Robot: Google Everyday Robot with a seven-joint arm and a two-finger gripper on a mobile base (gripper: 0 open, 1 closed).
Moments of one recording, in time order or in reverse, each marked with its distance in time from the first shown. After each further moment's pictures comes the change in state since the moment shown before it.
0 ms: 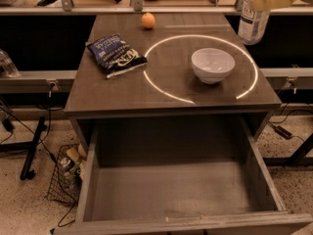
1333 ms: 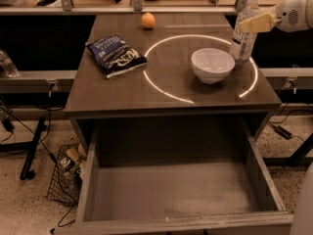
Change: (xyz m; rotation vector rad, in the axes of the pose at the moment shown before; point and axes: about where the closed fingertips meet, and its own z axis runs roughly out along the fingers) arm 0.081 -0.037 0.064 0.024 0.007 0.252
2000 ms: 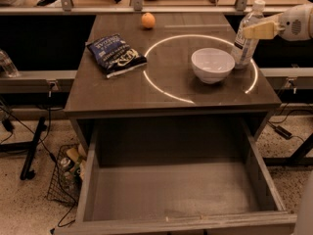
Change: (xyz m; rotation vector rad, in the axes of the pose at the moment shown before) arm 0.027 -0.010 -0.001 -0.027 -0.035 0.039
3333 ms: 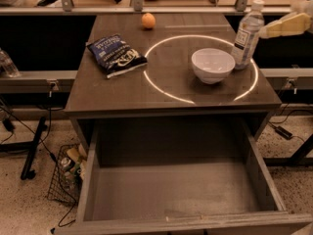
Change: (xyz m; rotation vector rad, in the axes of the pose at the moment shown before) arm -0.022 0.003 -0.050 -0.004 -0.062 -0.067
